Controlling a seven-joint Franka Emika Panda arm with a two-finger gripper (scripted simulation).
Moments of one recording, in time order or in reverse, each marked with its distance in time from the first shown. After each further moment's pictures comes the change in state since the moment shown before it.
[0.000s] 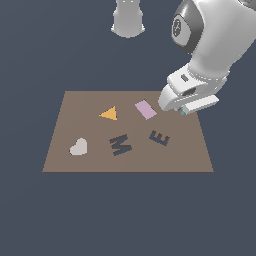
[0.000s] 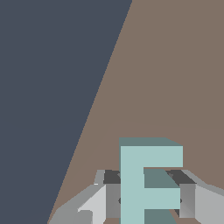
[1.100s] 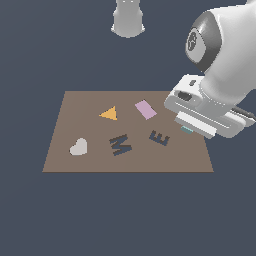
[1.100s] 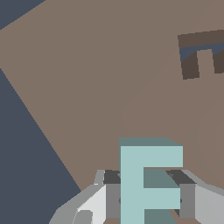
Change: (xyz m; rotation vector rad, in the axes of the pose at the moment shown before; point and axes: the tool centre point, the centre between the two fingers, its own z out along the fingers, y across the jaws) arm 0.071 0.019 -0.004 0.001 0.002 0.949
